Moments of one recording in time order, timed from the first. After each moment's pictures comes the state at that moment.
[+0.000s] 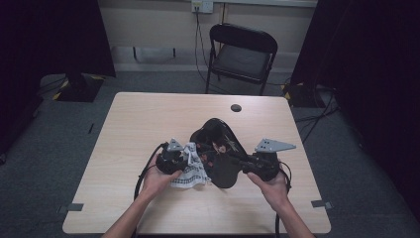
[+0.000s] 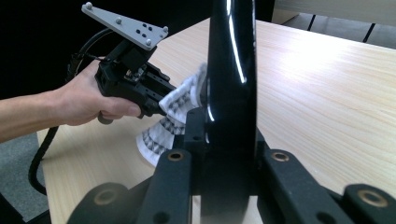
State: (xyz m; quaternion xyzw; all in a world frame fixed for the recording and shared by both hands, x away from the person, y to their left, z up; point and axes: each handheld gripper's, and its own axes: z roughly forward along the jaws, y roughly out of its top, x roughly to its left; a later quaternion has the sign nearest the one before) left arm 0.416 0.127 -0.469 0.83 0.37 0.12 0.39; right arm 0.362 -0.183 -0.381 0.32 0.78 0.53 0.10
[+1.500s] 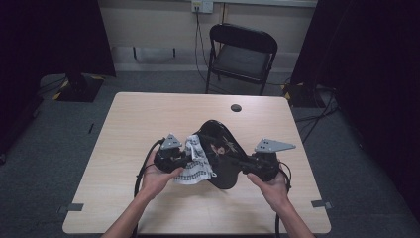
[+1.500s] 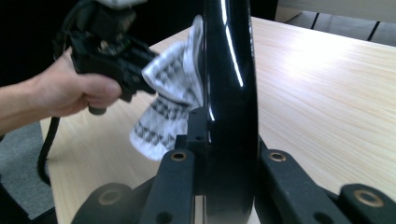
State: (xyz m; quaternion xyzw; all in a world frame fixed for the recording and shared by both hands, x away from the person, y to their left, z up) left arm 0.398 0.127 -0.421 0.80 0.35 0.13 0.48; right arm 0.361 -0.180 -0.379 0.31 0.79 0.53 0.09
